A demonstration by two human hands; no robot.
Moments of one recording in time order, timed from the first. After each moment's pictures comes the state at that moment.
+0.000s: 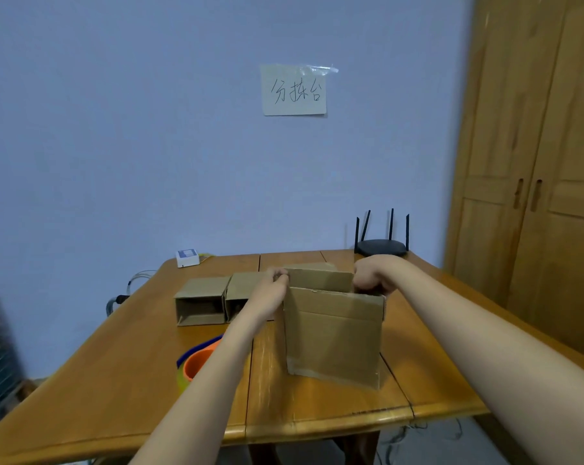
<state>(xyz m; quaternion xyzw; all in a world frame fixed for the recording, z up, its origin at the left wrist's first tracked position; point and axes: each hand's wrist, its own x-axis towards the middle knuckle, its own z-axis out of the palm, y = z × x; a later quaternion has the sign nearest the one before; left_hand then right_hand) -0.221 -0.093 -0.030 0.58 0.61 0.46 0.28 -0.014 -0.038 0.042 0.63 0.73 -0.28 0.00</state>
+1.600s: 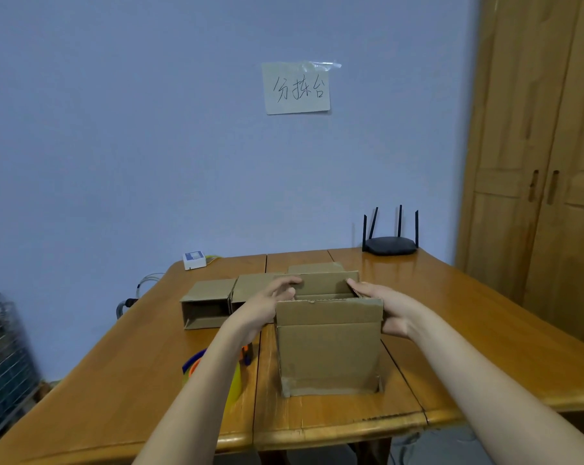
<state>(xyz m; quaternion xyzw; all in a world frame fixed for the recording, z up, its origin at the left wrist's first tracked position) -0.246 -0.097 -0.039 0.59 0.54 0.44 0.41 0.011 -0.034 -0.040 0.37 0.51 -0.70 -0.34</state>
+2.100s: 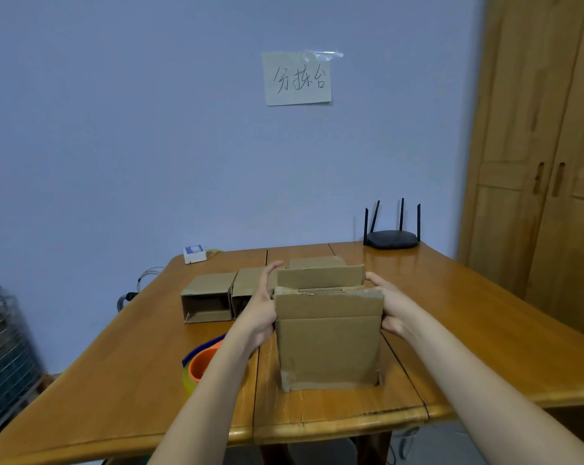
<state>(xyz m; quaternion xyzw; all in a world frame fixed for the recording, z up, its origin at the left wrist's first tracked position) -0.240 -0.094 -0.062 0.50 0.45 0.56 0.47 0.003 -0.027 -0.058 0.38 0.50 -0.65 -0.42</state>
